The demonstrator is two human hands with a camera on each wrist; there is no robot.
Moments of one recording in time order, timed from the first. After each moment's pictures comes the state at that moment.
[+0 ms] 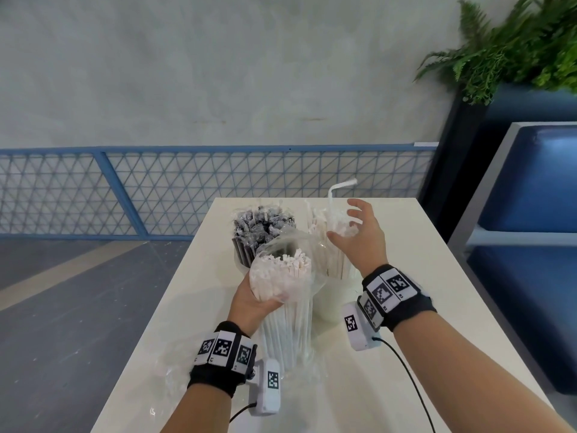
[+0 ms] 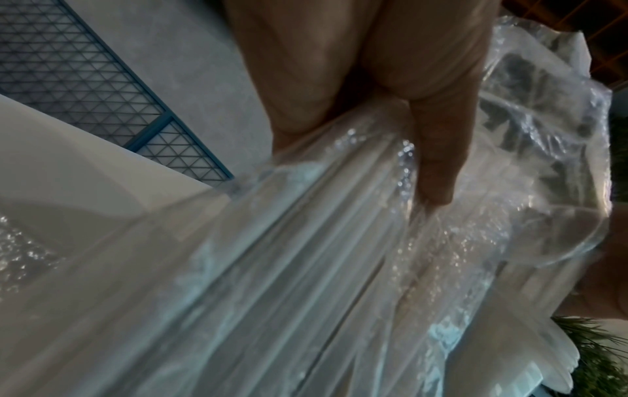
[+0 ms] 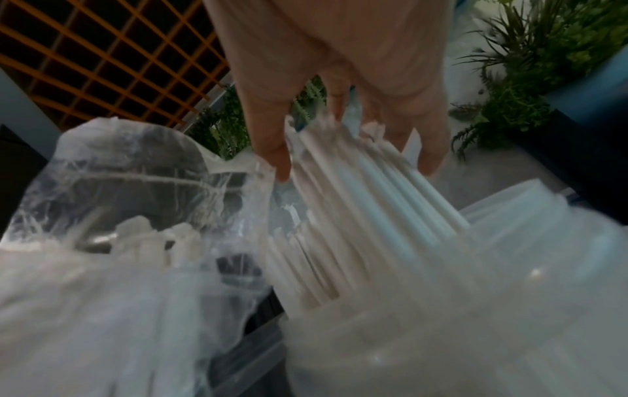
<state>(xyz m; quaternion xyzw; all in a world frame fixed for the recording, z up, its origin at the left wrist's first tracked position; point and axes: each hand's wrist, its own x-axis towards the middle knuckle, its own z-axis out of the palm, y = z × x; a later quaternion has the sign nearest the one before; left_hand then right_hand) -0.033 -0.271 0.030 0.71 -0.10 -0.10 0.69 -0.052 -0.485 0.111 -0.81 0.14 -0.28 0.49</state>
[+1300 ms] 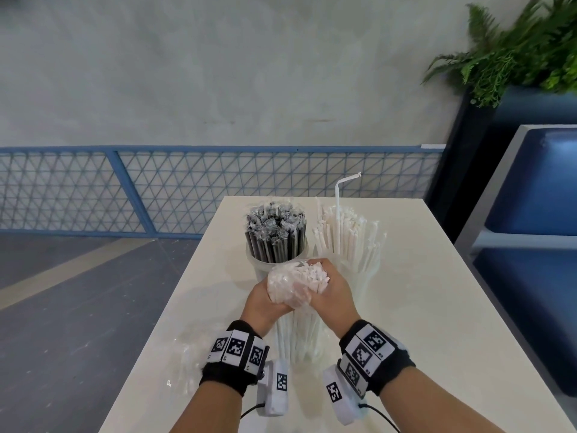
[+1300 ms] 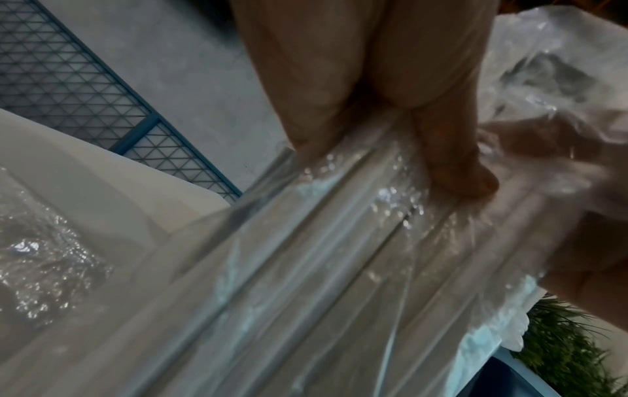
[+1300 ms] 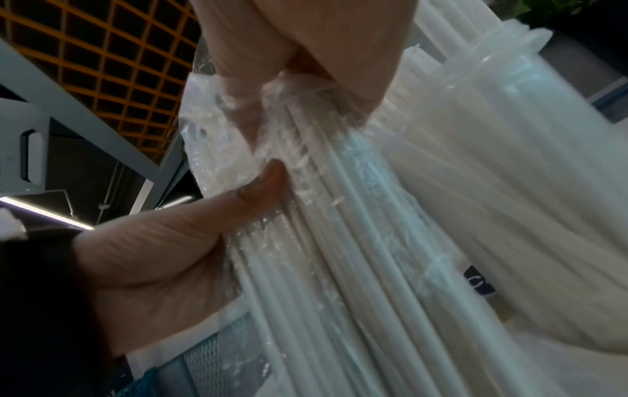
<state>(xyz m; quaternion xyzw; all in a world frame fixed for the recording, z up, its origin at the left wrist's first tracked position) -0.047 -0.268 0.029 0.72 -0.16 -0.11 0.67 -0.098 -0.402 0.053 -0.76 0.04 -0.18 0.62</state>
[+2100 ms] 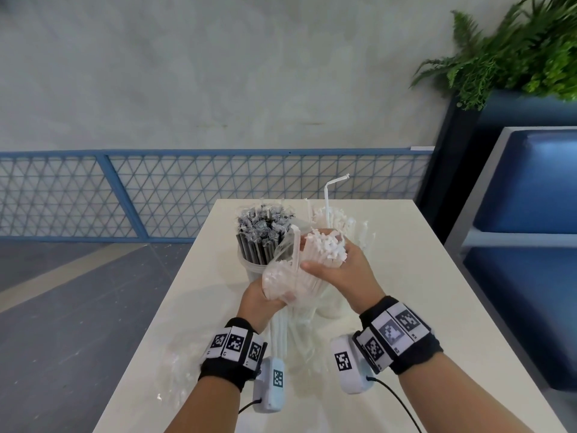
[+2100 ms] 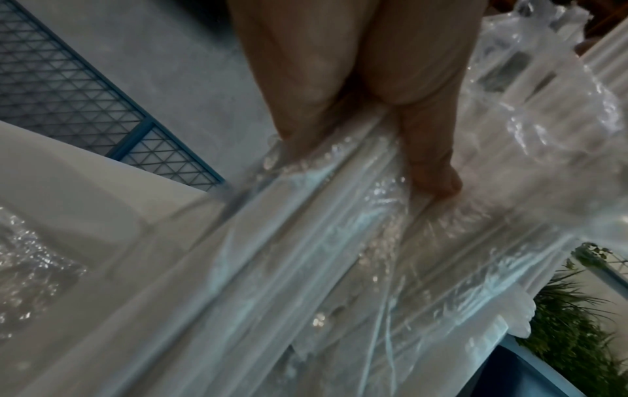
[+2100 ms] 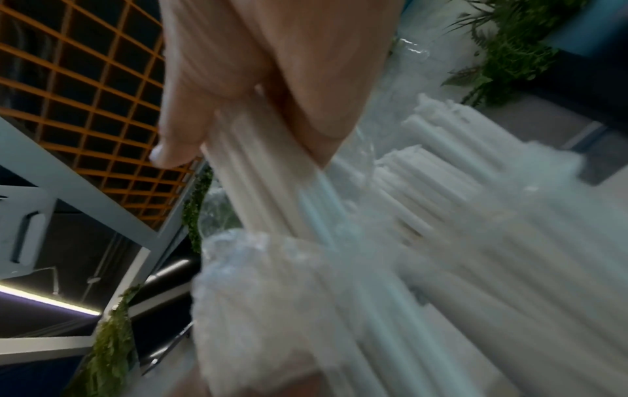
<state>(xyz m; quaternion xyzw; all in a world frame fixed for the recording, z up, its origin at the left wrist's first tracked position) -0.042 -0.275 0.027 0.73 -0.15 -0.11 0.66 -0.117 -0.435 0.120 -0.70 -0.03 -0.16 0.69</state>
